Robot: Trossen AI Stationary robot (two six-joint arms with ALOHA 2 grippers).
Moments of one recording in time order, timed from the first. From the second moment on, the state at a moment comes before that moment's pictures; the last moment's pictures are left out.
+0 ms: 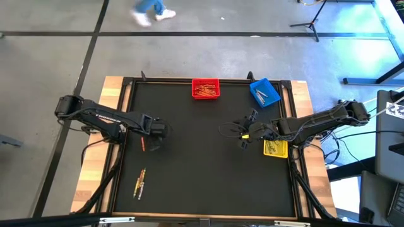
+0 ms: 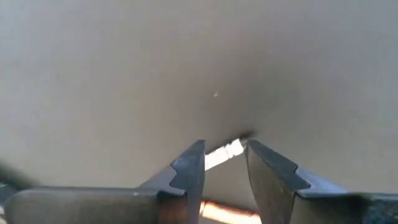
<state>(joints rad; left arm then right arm) -0.03 1.30 0.67 -0.89 -0.21 -0.46 0.18 1.16 0.68 -0.21 0.49 0.18</state>
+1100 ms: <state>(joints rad) -0.02 1.52 0.67 -0.89 -0.19 -0.28 0.18 1.16 0.68 -0.18 0.48 0.17</state>
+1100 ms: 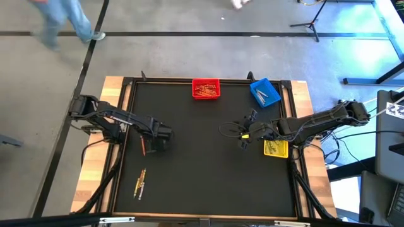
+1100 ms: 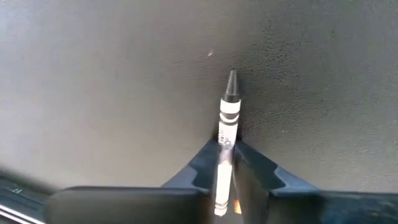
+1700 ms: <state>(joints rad) -0.08 1.52 0.86 -0.94 -0.49 -0.28 0.18 1.16 0.68 -0.17 0.51 0.21</state>
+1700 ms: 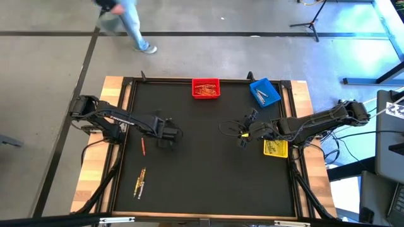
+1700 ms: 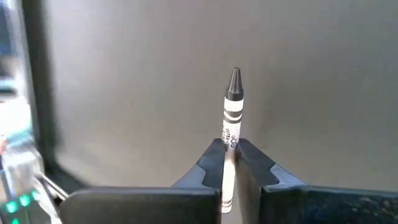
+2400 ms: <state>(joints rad) -0.17 1.52 0.81 0.24 -0.41 0.25 0.18 1.34 0.68 0.24 0.39 -0.05</state>
